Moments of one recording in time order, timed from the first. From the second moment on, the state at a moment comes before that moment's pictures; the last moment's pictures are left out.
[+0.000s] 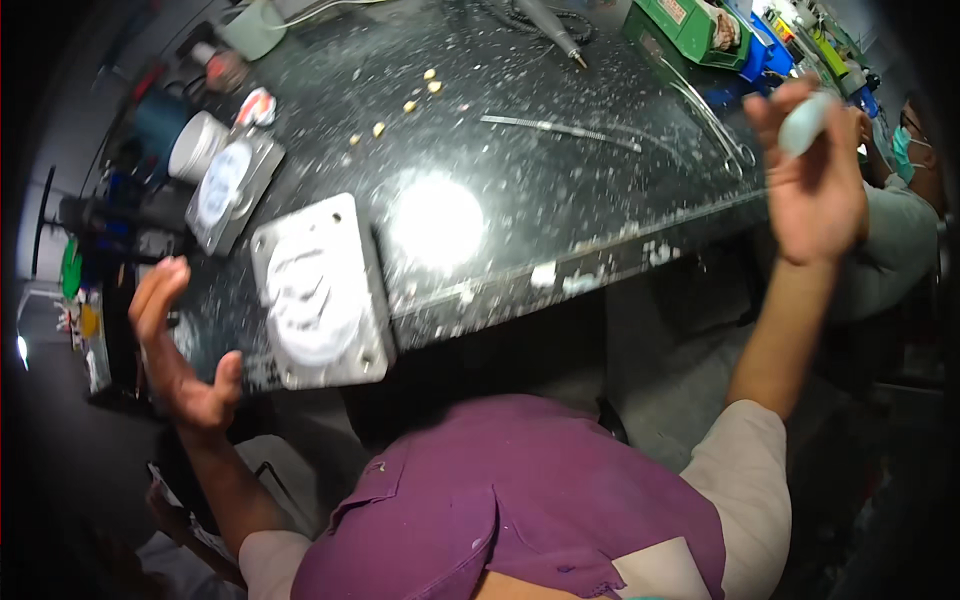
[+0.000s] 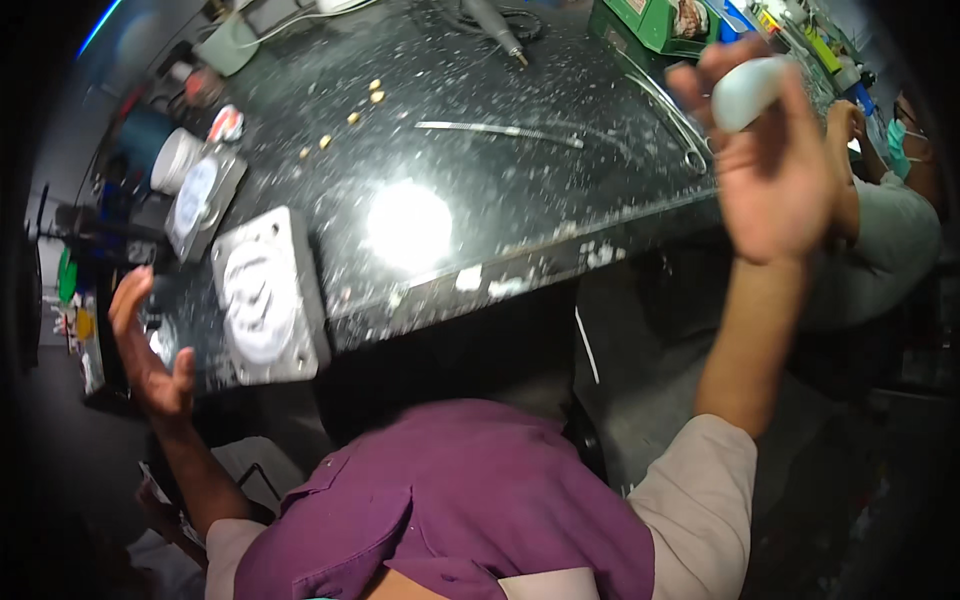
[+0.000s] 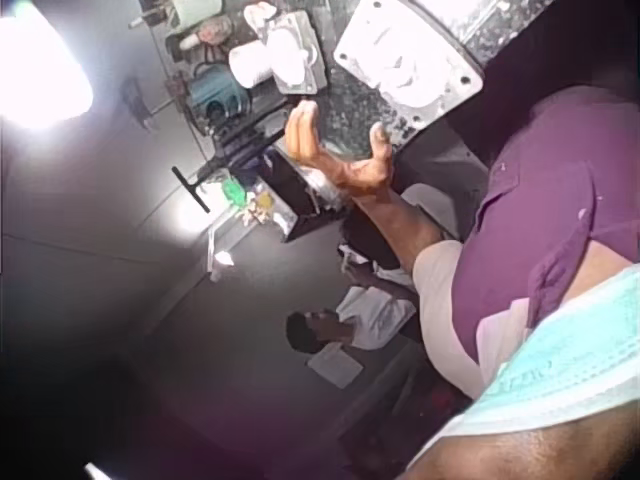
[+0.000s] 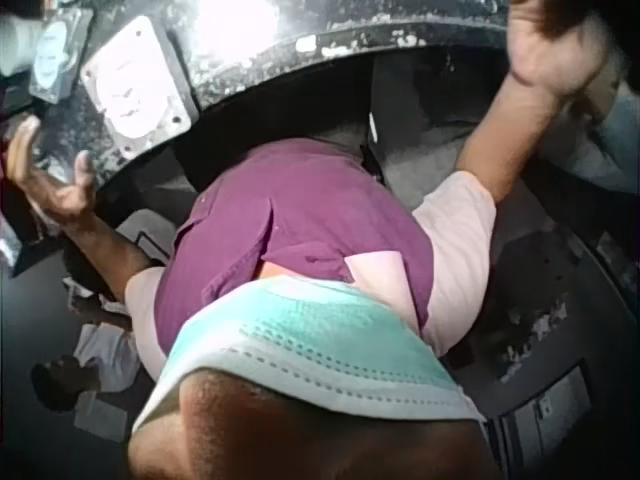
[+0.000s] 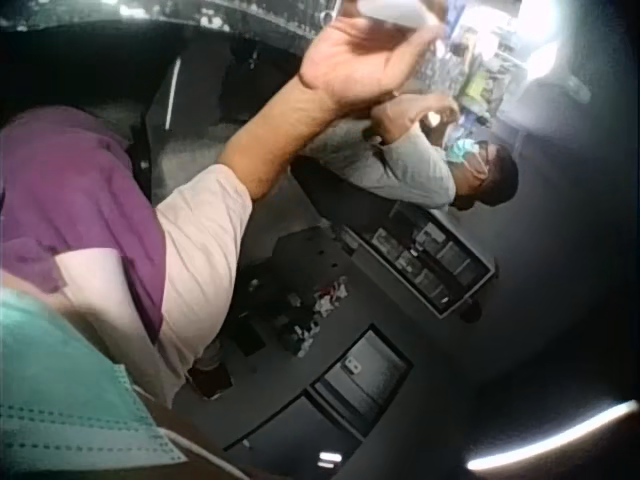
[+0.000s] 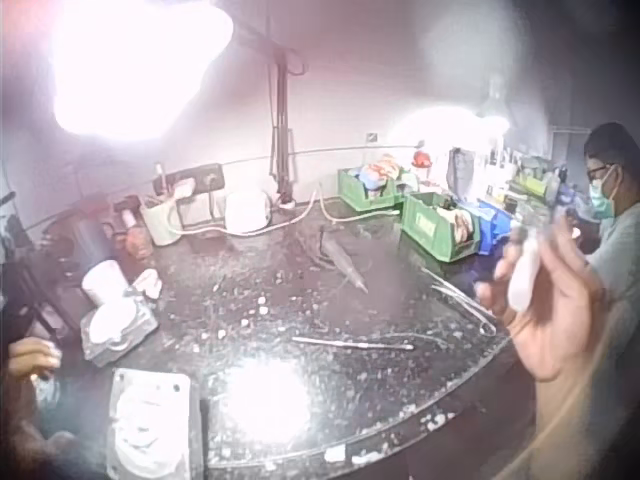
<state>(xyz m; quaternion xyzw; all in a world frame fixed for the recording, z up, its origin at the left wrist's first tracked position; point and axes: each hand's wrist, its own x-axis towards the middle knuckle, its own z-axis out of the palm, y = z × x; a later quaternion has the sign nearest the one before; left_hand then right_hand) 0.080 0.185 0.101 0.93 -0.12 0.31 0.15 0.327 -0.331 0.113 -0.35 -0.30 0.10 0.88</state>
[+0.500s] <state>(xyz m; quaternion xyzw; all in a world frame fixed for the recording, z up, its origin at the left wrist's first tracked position) 0.142 0.171 0.111 0.96 -0.27 0.01 0.12 0.246 -0.200 0.081 -0.64 -0.31 0.28 0.64</state>
